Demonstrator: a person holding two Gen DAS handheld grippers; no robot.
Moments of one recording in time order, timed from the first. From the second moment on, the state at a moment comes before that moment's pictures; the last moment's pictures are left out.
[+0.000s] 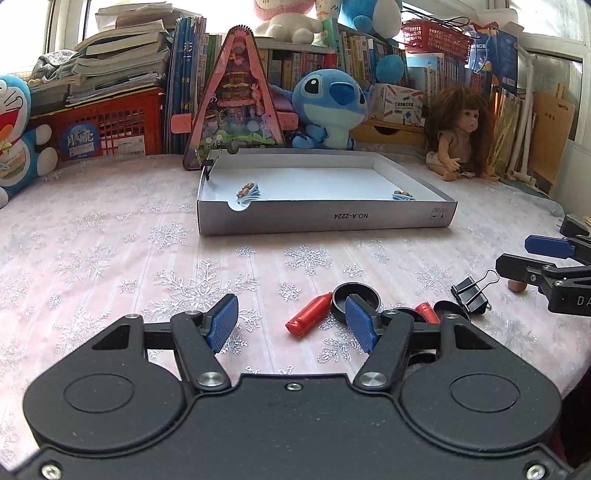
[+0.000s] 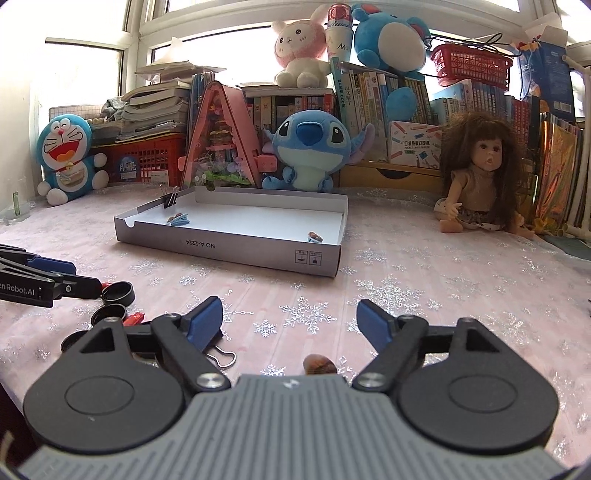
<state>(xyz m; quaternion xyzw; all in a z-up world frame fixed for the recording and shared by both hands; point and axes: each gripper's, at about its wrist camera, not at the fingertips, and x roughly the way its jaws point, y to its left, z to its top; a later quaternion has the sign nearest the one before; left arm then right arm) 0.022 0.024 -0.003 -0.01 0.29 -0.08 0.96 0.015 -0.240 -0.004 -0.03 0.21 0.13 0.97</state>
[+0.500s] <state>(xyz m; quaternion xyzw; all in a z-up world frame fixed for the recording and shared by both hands) 0.023 0.037 -0.009 0.01 0.29 -0.04 0.96 0.005 -0.250 -0.019 -0.01 0.22 0.11 0.97</state>
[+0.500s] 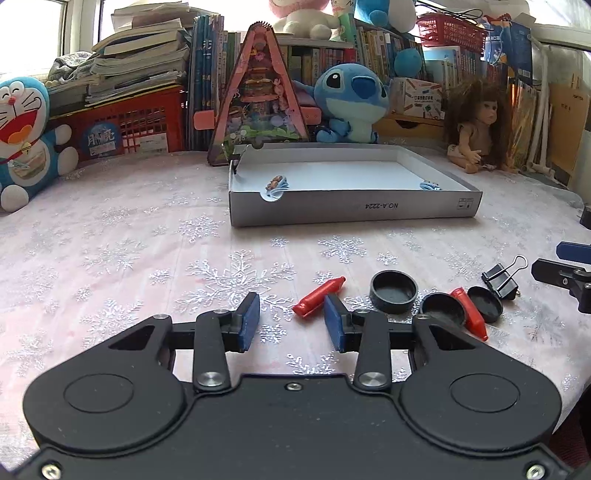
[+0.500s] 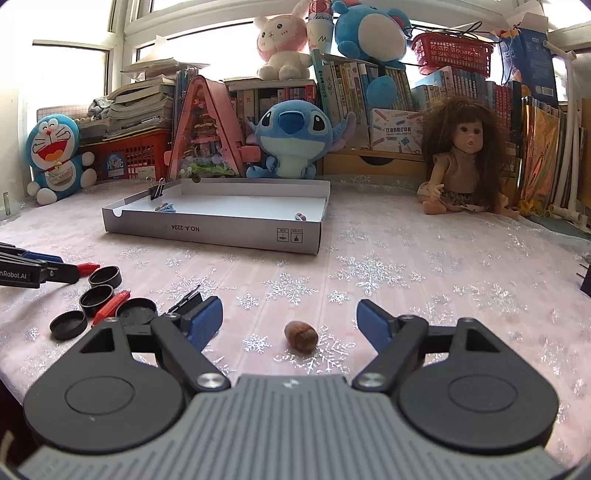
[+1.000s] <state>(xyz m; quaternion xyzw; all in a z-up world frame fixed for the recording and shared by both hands) 0.032 0.041 -0.001 -0.04 0.29 0.00 0.96 0.005 -0.244 -0.025 -0.02 0.23 0.08 0.97</state>
